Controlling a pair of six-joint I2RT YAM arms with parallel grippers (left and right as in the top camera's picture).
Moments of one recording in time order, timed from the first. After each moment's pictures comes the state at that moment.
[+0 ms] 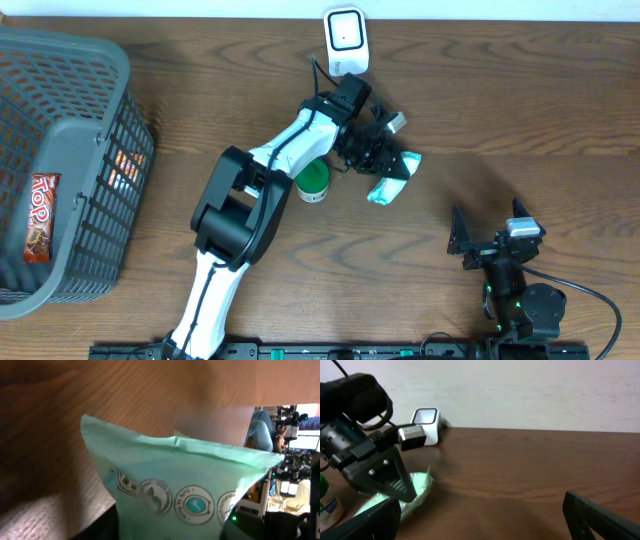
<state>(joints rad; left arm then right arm) -0.55 2.30 1.71 -0.66 0.95 -0.14 -0.04 0.01 0.01 -0.06 -0.16 0.02</state>
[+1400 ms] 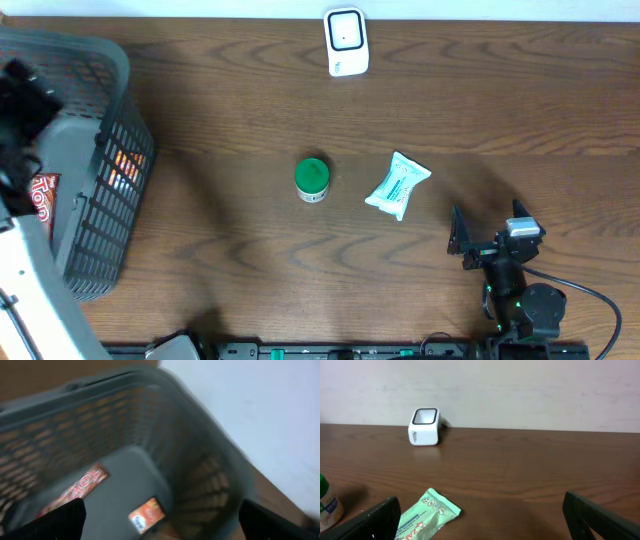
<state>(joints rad) 0.49 1.33 1.71 -1.01 -0.05 -0.37 -0.04 0.01 0.01 -0.06 -0.16 0.02</state>
